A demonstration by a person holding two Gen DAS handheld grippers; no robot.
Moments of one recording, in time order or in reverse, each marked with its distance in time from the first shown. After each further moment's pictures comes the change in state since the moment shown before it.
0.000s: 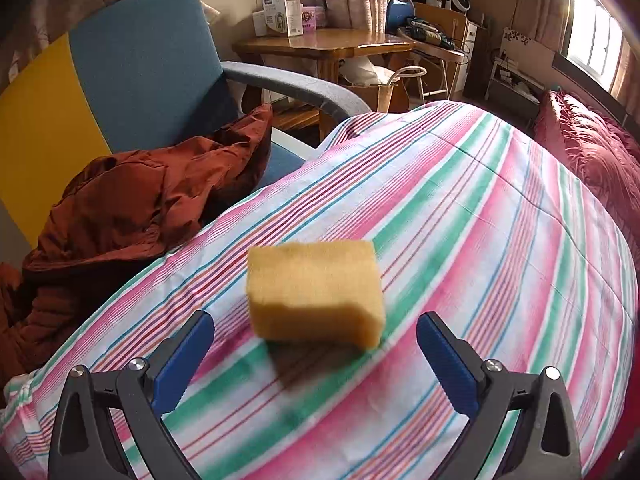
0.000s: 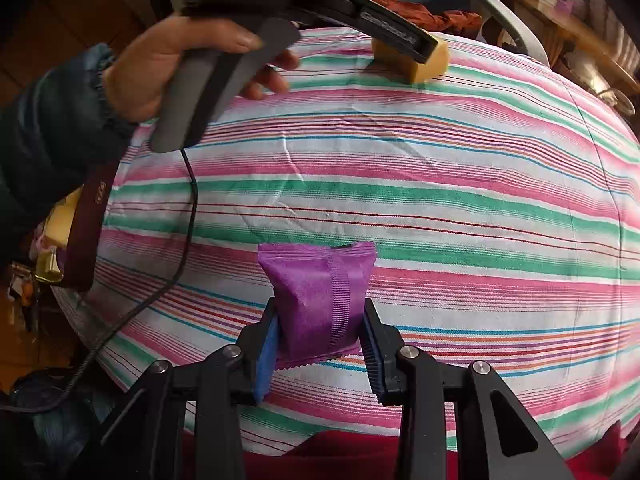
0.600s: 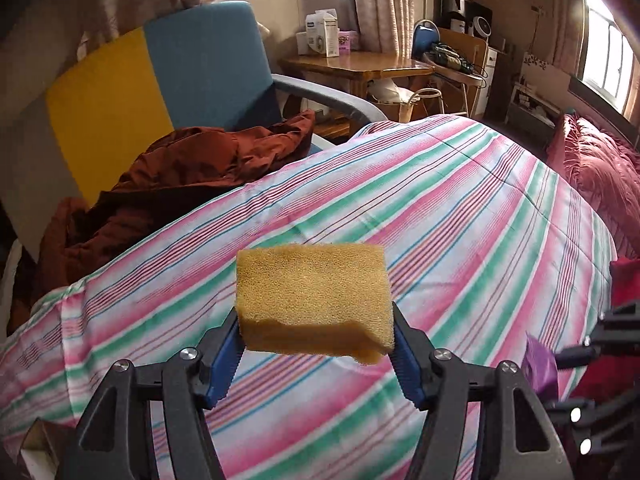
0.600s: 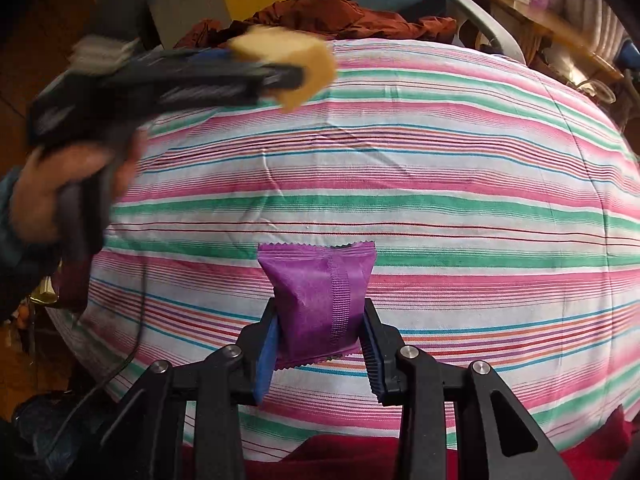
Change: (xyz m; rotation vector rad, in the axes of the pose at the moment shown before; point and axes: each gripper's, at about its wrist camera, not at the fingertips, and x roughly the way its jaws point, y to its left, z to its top) left arm -0.145 0.005 -0.125 -0.097 -0.084 0.086; right arm 0.007 -0.003 0.006 0.036 -0.050 -0.069
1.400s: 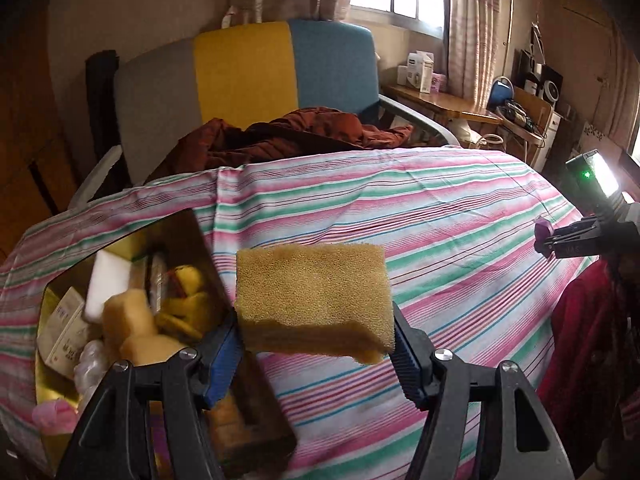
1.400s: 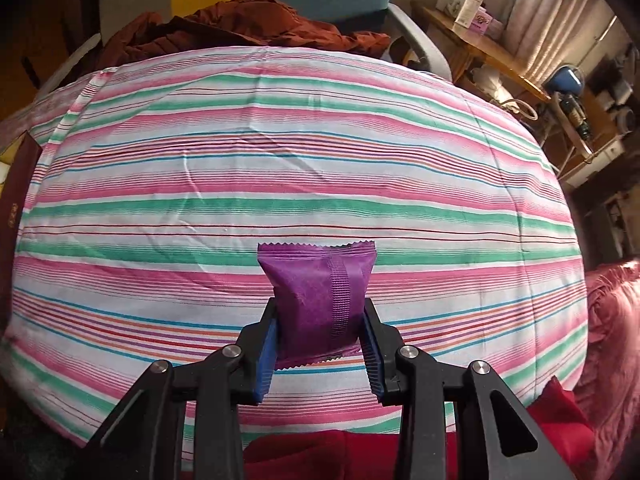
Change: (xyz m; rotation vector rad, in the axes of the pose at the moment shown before) left arm -0.164 0.080 -0.183 -0.279 -0.087 0.166; right arm -0.006 0.008 -0.002 0.024 -0.022 -0.384
